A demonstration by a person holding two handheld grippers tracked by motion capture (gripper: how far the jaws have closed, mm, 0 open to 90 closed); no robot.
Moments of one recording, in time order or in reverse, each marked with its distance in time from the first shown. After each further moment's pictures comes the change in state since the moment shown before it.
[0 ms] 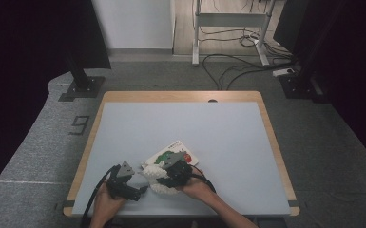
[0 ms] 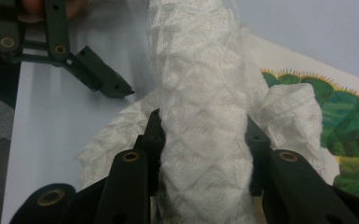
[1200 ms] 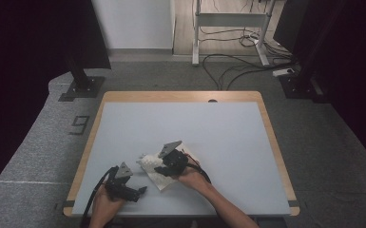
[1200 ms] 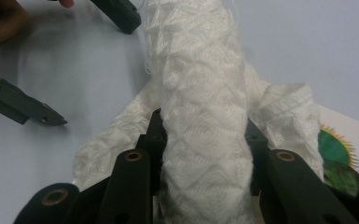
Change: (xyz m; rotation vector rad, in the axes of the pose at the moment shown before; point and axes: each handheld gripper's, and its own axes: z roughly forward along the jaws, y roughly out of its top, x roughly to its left) left arm -0.001 -0.004 -0.003 0.000 0.011 -0.025; right arm -0.029 0.016 0.013 0.017 -0.044 0.033
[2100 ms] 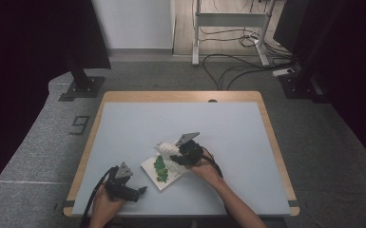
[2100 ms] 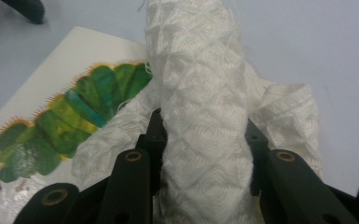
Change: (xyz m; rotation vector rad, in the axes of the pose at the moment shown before) left arm 0.000 0.000 0.000 0.000 0.000 0.001; right arm -0.048 -0.025 -0.025 -0.016 -0.124 0.114
